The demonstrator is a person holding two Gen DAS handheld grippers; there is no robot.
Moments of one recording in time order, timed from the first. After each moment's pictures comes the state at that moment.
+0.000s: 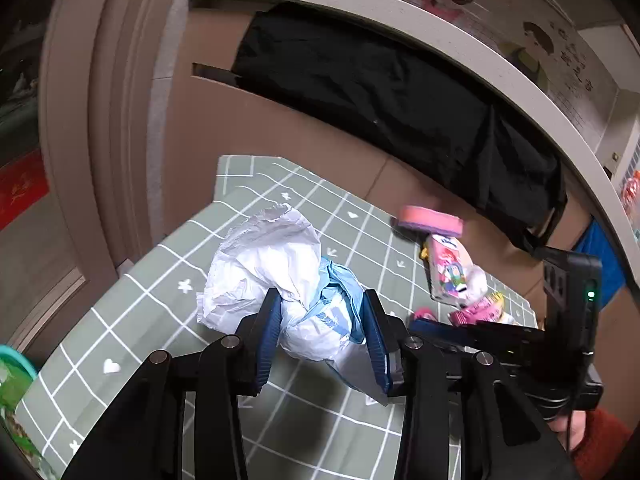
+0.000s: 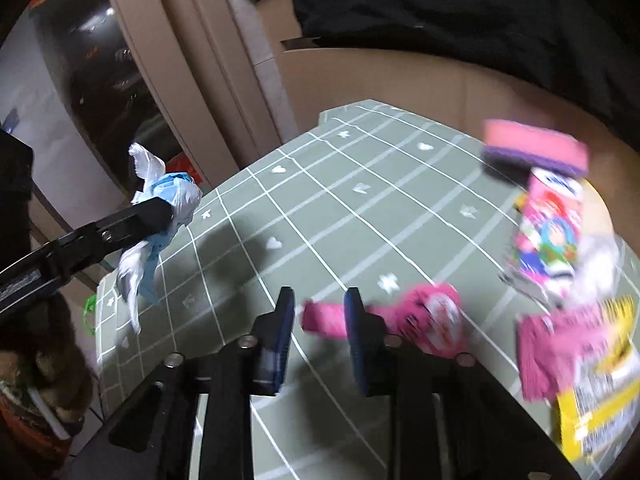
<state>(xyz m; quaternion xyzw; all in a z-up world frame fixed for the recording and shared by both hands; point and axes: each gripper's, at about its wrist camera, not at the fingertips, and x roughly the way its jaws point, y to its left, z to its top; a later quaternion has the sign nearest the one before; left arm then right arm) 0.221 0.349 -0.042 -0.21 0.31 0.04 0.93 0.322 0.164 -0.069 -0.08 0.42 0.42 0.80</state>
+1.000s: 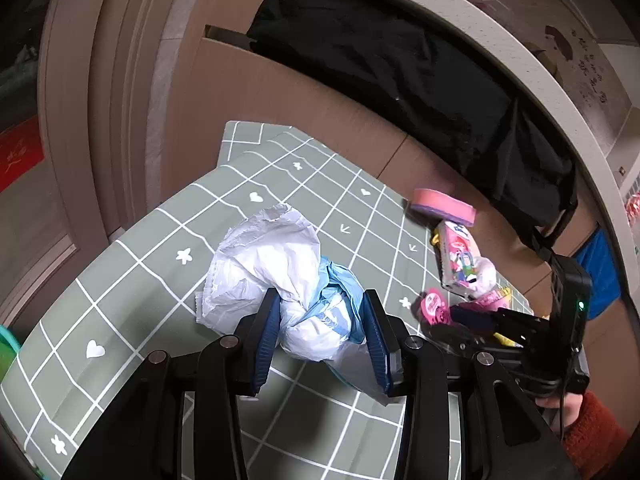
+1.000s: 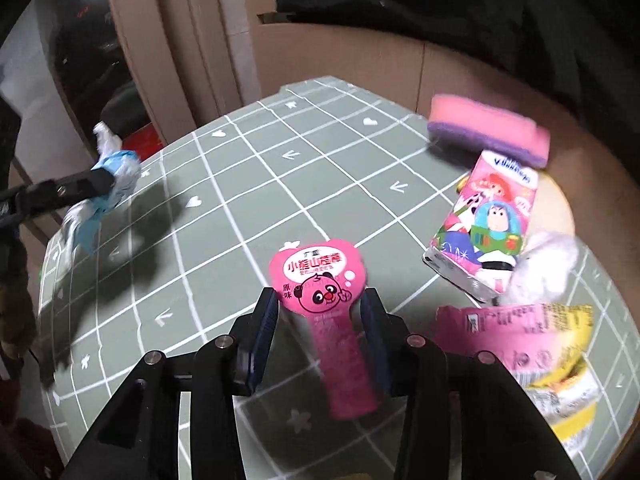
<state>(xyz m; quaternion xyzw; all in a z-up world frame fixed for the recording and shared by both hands) 0.232 0.363 -0.070 -0.25 0.35 0.03 0.90 0.346 0.127 -0.089 -0.15 0.43 0.38 0.80</state>
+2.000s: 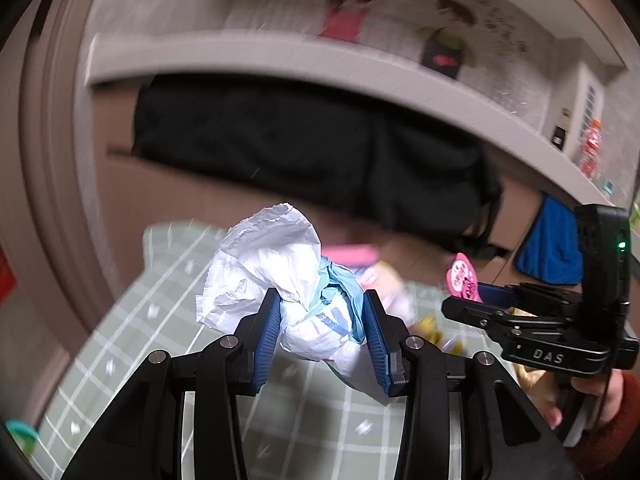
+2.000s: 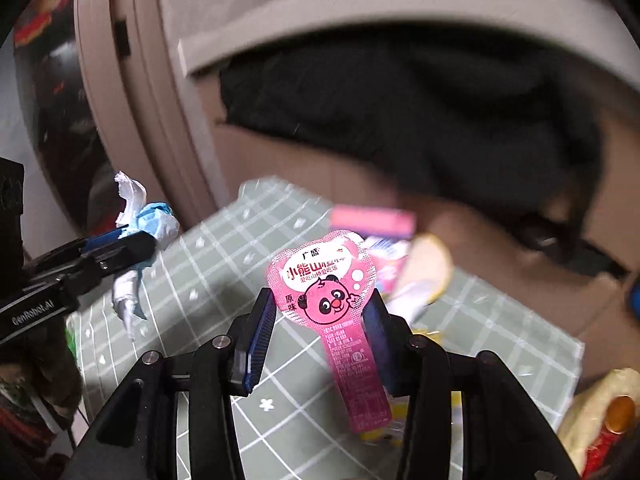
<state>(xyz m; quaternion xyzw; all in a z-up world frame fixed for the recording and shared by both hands) 0.263 0.235 0.040 -0.10 0.26 -0.03 0.96 0.333 0.024 0.031 -0.06 0.34 0.33 0.88</state>
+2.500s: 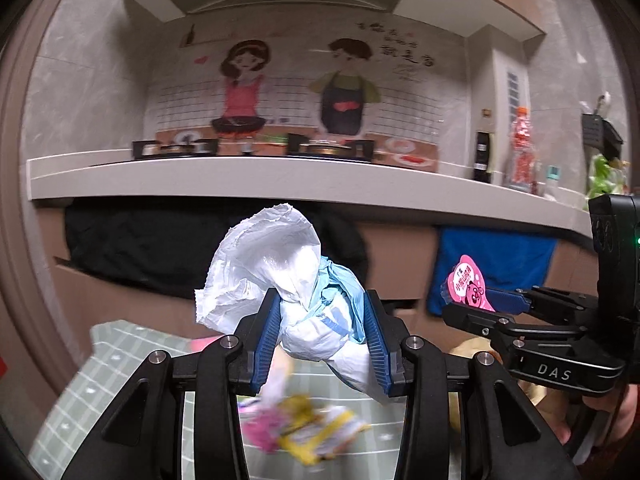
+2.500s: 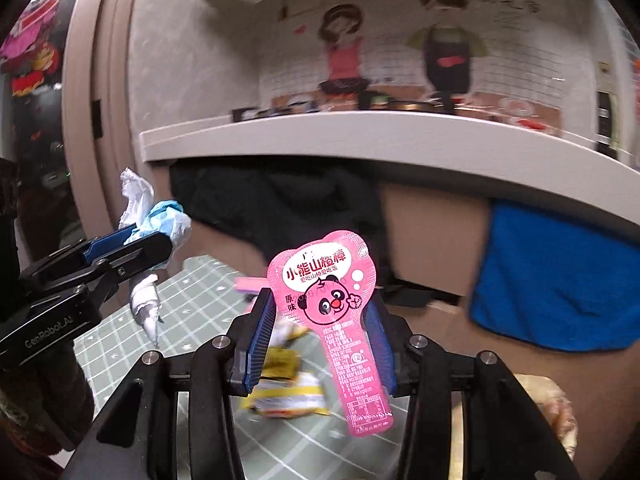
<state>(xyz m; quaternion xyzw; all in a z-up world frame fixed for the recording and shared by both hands) 0.257 0.059 0.107 -0.03 0.15 -0.09 0.98 0.291 -0.143 0.102 -0.02 0.22 0.24 0.95</state>
